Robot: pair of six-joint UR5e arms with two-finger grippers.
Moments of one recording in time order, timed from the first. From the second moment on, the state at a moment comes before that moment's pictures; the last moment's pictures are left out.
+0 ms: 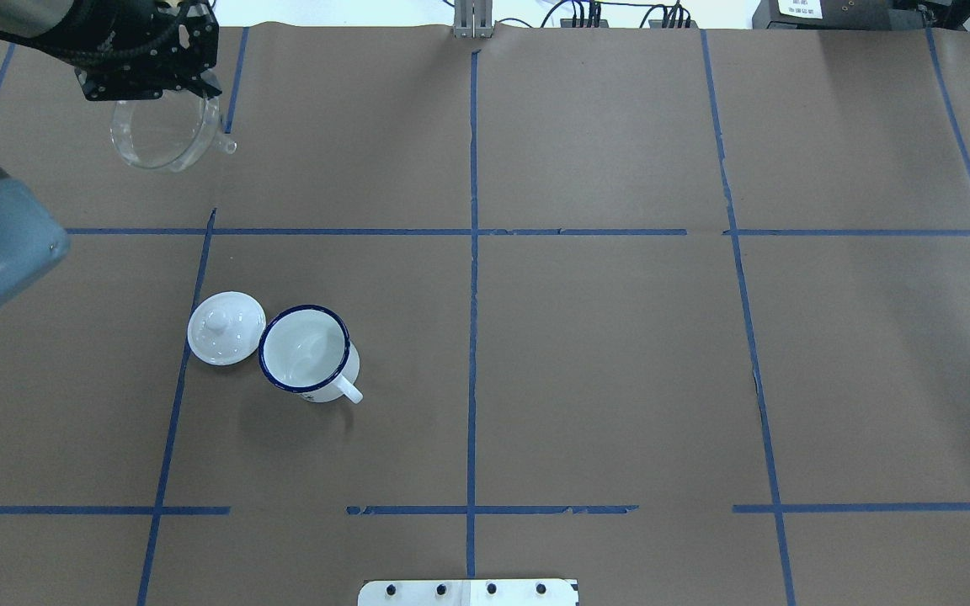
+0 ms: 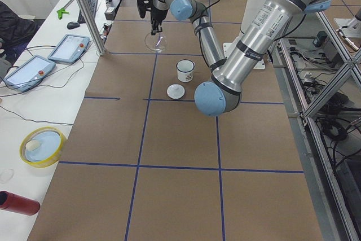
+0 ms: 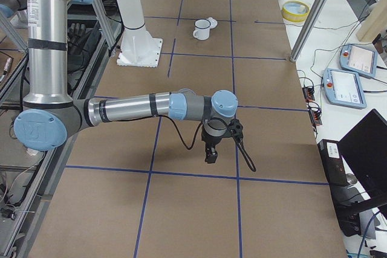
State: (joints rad) left arm -1.01 -2.15 -2.00 -1.54 -2.01 -1.45; right arm 1.45 -1.63 1.79 -1.79 2.31 -0.13
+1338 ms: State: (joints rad) left arm -0.70 -2.06 -1.43 -2.34 -1.13 -2.34; right arm 1.45 -1.63 1.79 -1.79 2.31 -0.13
